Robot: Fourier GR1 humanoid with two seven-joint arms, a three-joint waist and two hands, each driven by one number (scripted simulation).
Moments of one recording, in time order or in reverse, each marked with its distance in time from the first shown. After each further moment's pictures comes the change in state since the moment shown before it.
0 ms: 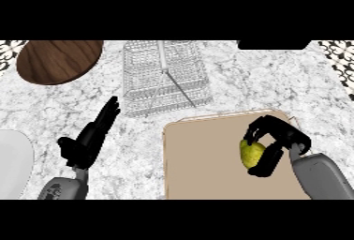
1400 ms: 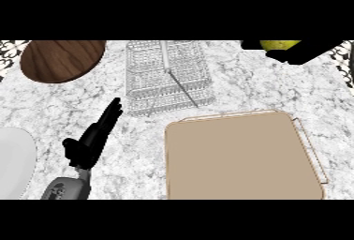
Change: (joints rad) left arm -0.003 -0.017 0.007 0.029 -0.032 -0.019 -0.026; right arm -0.630 -0.150 -0.267 0.212 0.071 -0.130 -0.482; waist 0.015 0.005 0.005
